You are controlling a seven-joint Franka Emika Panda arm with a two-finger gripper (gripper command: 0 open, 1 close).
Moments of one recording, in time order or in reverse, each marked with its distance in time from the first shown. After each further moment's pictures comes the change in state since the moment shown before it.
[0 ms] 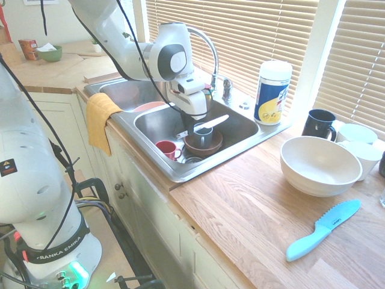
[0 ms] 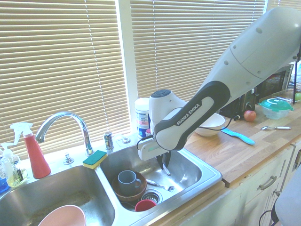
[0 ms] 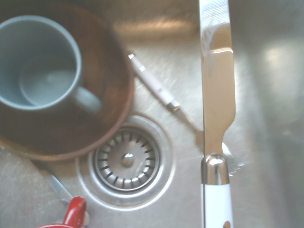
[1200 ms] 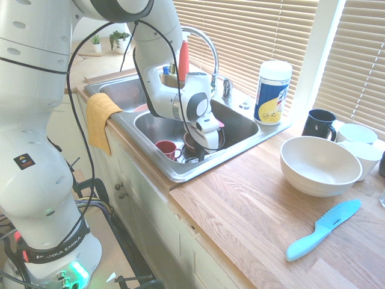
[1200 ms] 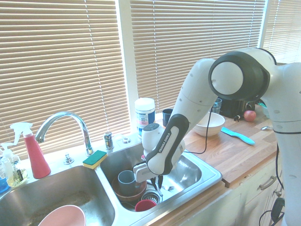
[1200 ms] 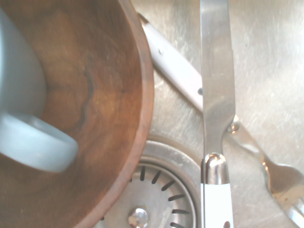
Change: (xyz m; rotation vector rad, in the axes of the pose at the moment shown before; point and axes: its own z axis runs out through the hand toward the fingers) arm 0.028 -0.039 0.146 -0.049 -0.075 0.052
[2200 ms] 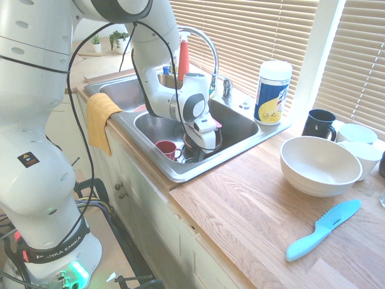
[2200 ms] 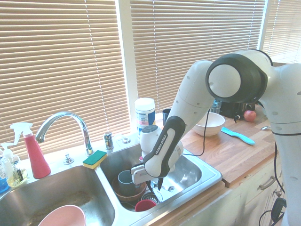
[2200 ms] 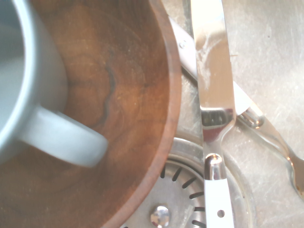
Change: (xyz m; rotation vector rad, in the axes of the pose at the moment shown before) arm -0.009 -0.006 0.000 0.019 -0.006 0.014
